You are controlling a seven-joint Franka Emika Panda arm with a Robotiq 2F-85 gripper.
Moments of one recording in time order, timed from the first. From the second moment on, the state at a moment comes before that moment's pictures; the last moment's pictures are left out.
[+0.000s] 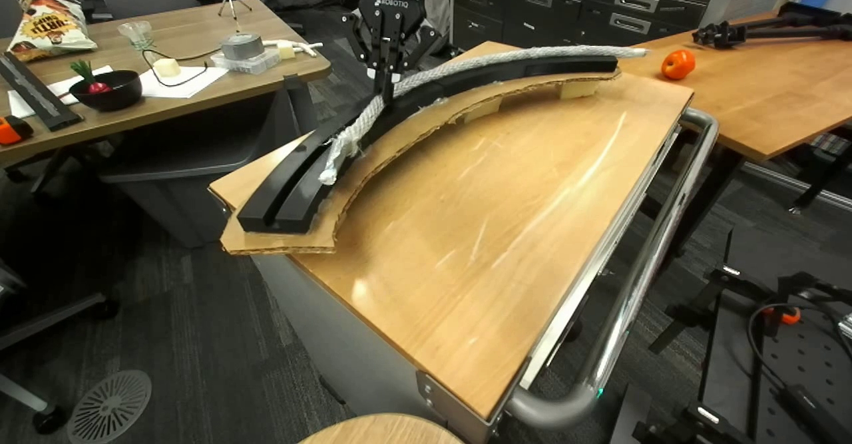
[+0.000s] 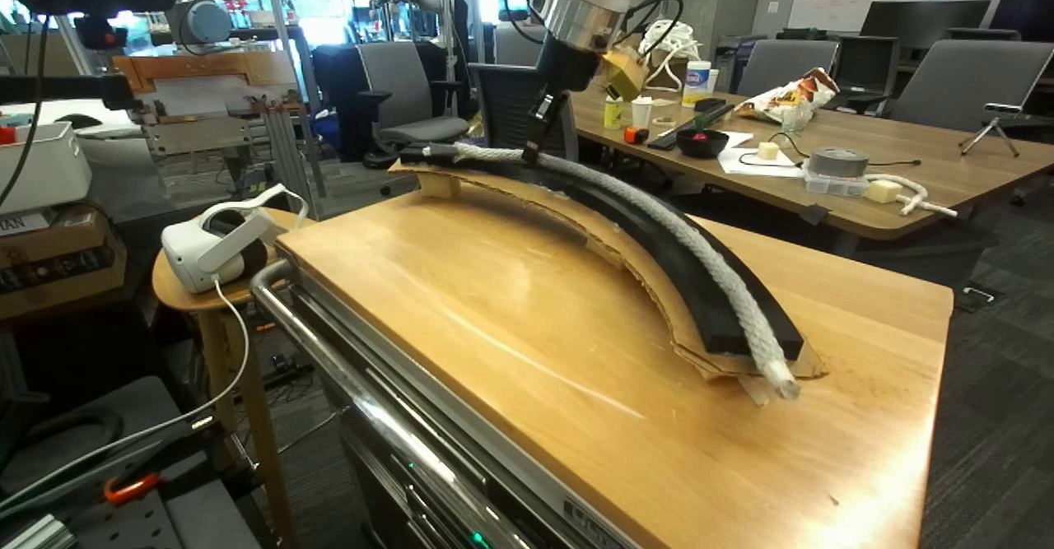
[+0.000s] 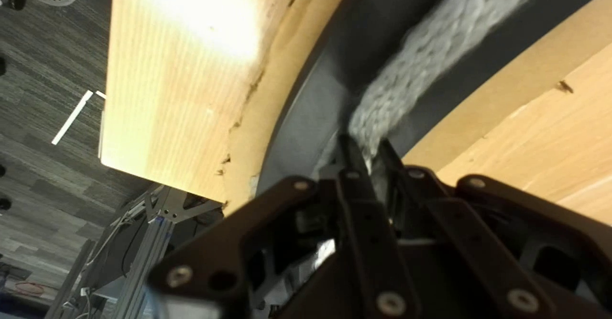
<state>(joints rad) -0.10 0.55 0.11 -1.48 0.35 1.94 -2.17</state>
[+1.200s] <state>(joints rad) -0.12 0.60 0.13 -1.41 0.50 1.92 -2.05</state>
